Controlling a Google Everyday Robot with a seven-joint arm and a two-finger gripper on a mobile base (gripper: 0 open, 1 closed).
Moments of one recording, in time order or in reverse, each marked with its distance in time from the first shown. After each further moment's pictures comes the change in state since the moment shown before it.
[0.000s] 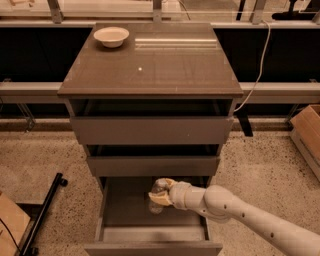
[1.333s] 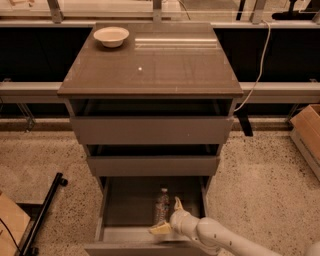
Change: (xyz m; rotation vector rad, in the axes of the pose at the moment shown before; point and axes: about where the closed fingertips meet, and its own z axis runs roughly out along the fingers) arm 0.184 0.003 0.046 0.168 0.098 0.124
